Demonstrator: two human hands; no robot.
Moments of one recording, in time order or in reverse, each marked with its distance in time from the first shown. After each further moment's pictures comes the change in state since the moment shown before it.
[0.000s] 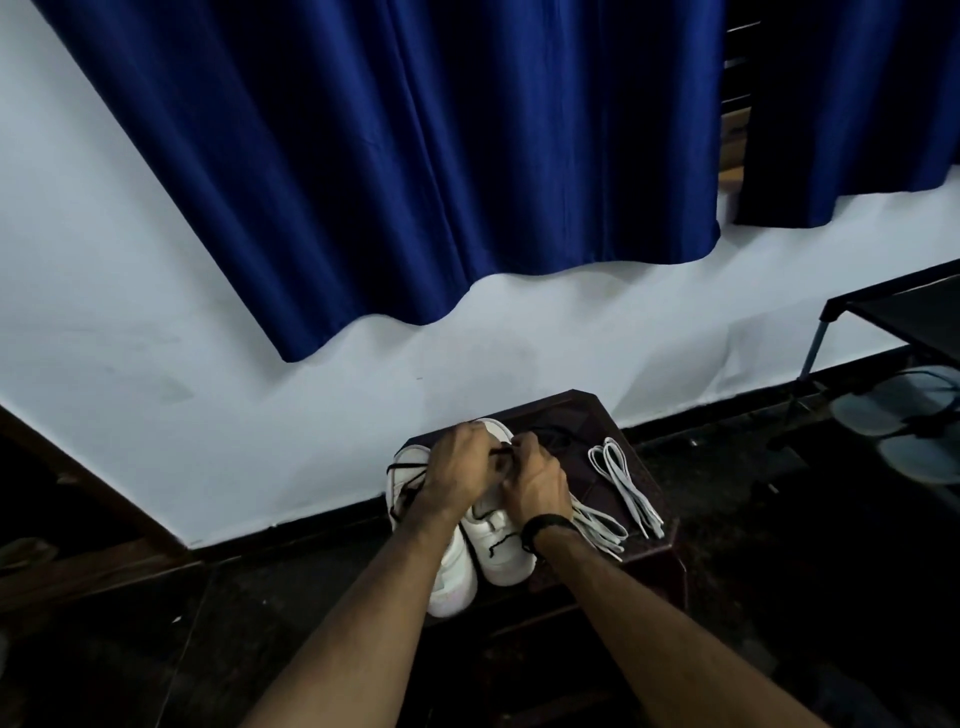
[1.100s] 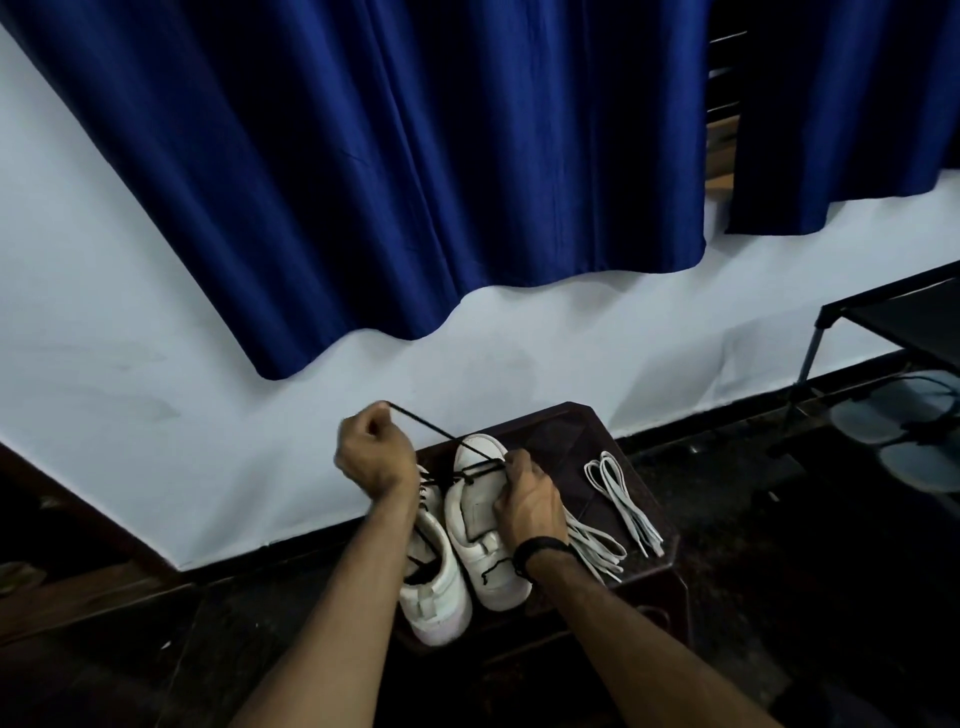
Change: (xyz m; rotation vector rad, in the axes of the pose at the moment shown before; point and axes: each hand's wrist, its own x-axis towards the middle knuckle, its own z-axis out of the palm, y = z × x) left_hand 0.001 -0.024 -0.046 -0.875 0.982 -0.715; right_hand 0.002 0.006 0.006 -0.010 0.036 -0.065
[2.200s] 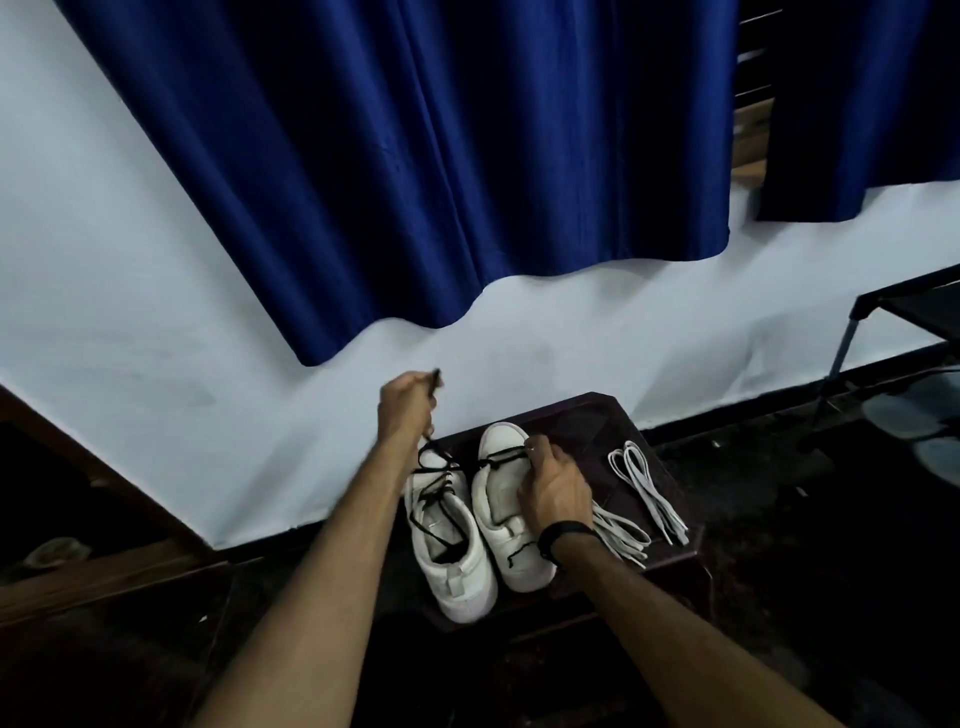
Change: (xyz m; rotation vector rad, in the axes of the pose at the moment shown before) left_hand 0.030 0.035 -0.009 -0.019 -0.641 -0.312; right_hand 0.002 0.001 -0.001 -0.141 0.008 -0.030
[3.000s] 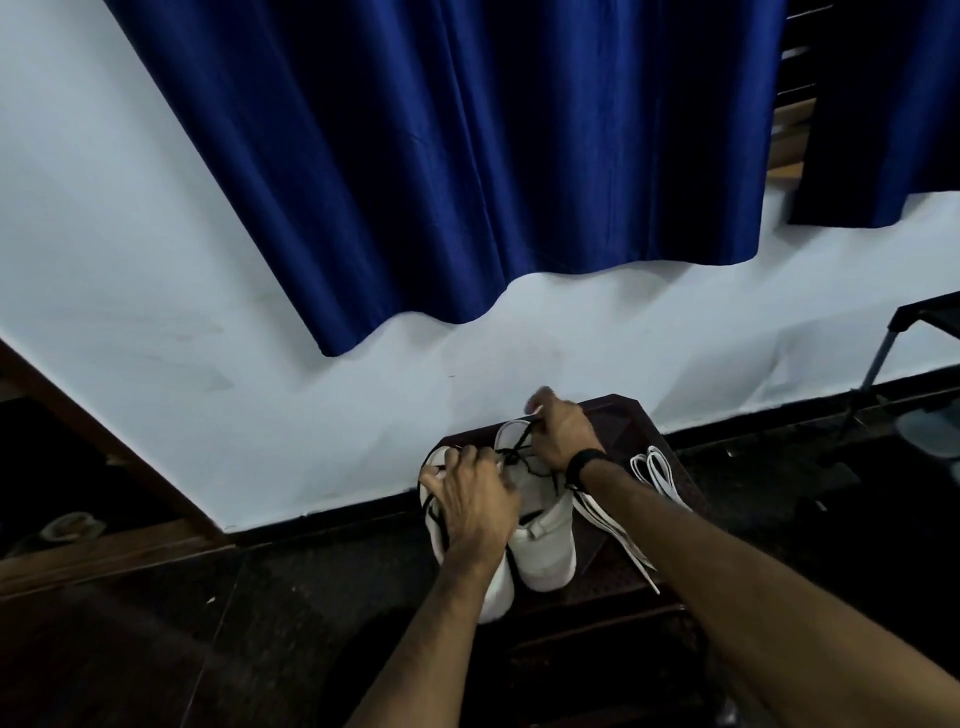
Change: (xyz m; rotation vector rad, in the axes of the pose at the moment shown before) left_hand -0.051 -0.104 0.036 1.091 0.207 0.471; right_hand 0.077 -0.019 -0.018 0.097 -0.356 -0.037
